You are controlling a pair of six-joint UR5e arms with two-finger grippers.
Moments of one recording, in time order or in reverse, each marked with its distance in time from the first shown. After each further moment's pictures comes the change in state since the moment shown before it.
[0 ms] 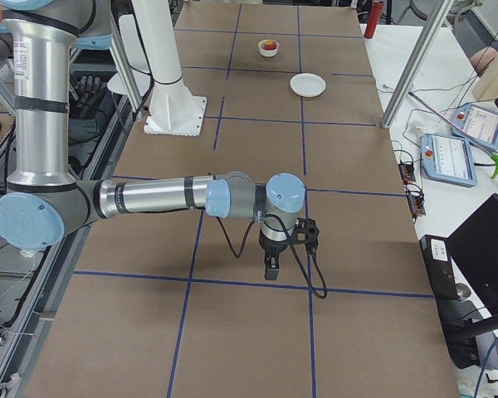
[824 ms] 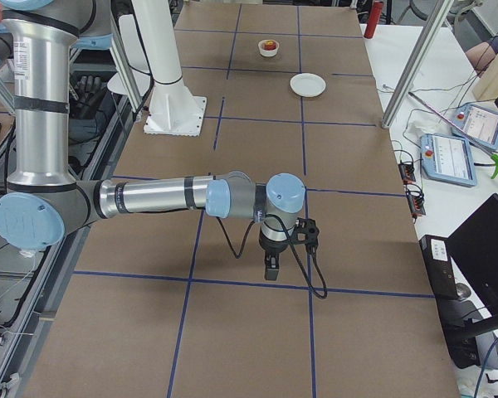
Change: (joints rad) left arm 0.021 0.064 -0.003 -0.046 -0.010 0.123; right arm 0.000 0.000 0.000 0.000 0.000 0.000
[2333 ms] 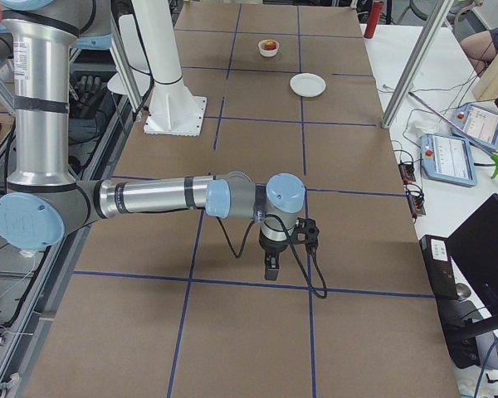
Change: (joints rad) left arm 0.001 0.008 -0.013 0.062 -0.063 -0.074; right arm 0.000 0.000 0.000 0.000 0.000 0.000
